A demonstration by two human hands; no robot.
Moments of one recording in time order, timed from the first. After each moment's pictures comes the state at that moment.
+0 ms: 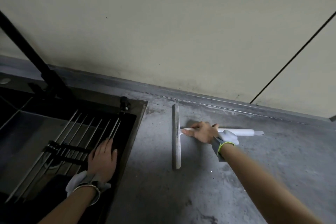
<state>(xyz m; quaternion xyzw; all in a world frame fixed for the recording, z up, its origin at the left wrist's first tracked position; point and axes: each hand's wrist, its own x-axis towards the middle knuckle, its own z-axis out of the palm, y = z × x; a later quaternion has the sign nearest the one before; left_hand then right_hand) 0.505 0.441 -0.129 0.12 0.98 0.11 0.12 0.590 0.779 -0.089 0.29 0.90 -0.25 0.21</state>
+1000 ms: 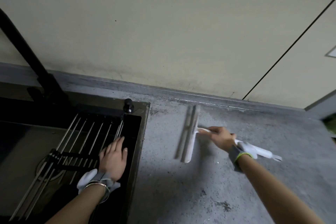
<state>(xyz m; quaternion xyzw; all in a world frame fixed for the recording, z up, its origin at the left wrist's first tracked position) 0.479 0.426 -0.138 0.22 0.95 0.18 0.14 0.641 0.733 -0.052 0.43 0.84 -0.34 0.07</state>
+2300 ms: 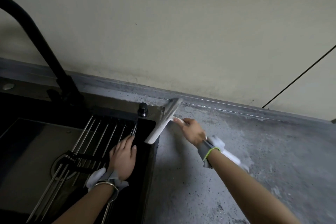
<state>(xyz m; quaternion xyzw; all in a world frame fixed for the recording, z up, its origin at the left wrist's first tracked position) 0.451 0.421 -0.137 0.21 0.94 0.24 0.13 0.516 0.653 -0.062 0.38 0.83 -0.40 0.05</state>
